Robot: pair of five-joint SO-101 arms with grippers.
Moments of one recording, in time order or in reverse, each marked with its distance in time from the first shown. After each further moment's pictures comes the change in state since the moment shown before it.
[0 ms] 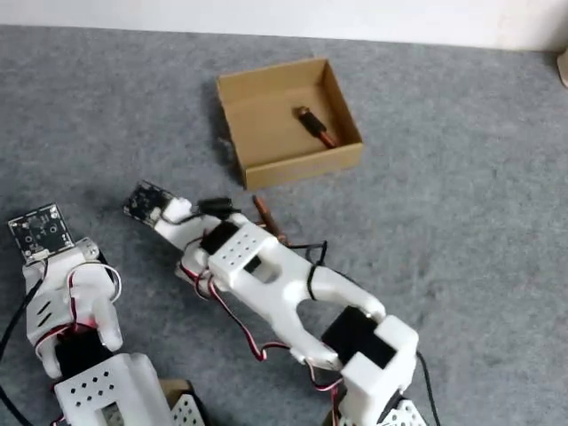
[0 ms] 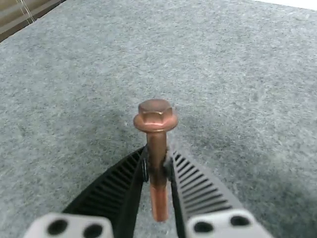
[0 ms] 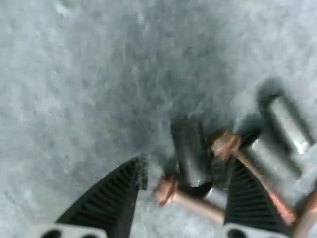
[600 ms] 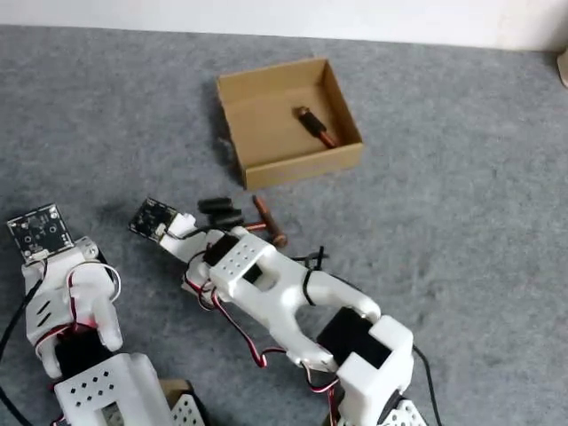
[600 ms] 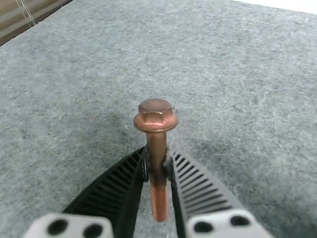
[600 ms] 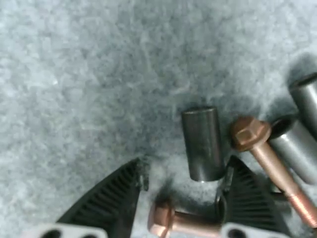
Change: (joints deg) left arm 0.0 0.0 0.0 -0.6 0.0; right arm -1.4 3.0 3.4 -4.4 -0.1
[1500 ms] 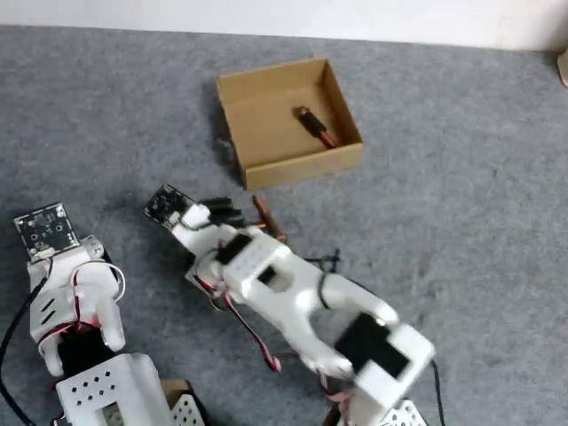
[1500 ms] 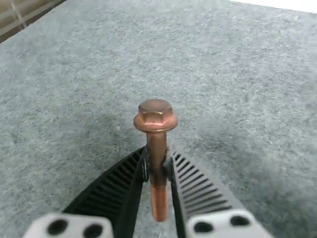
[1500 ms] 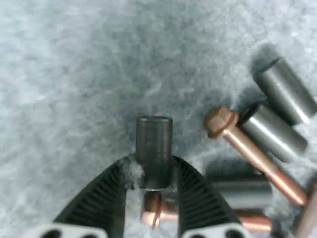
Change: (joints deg) left arm 2.7 0.0 0.4 0.0 0.0; right arm 1.3 -12.8 9.6 -6.2 -5.6
